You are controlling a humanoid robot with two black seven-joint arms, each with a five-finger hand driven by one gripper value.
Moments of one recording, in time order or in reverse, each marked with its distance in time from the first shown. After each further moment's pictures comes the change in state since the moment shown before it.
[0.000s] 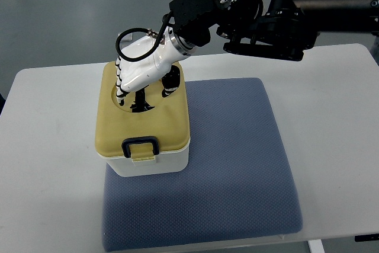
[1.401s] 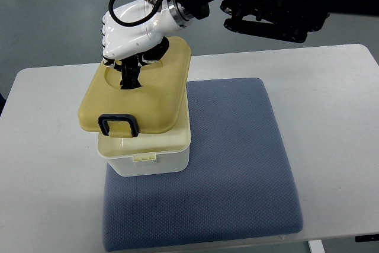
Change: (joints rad) left arm 0.000 0.000 0.000 0.000 0.000 0.000 0.000; right arm 0.032 -0.062 0.055 -0.041 0.036 -0.114 0.000
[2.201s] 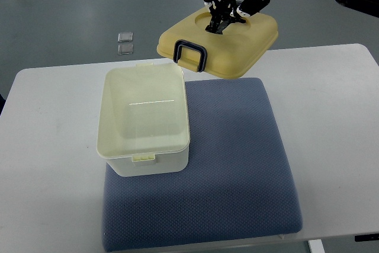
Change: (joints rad) left arm 0.000 0.000 0.000 0.000 0.000 0.000 0.000; right arm -0.197 -0.426 0.114 0.003 -0.097 0.023 0.000
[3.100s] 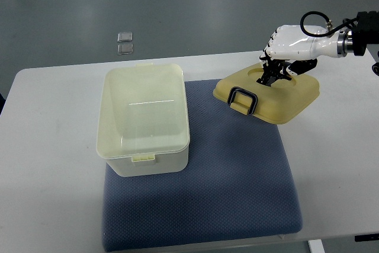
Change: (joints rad) left arm 0.000 0.000 0.000 0.000 0.000 0.000 0.000; right arm -0.407 -0.167 0.176 0.001 -0.180 -0.077 0.000
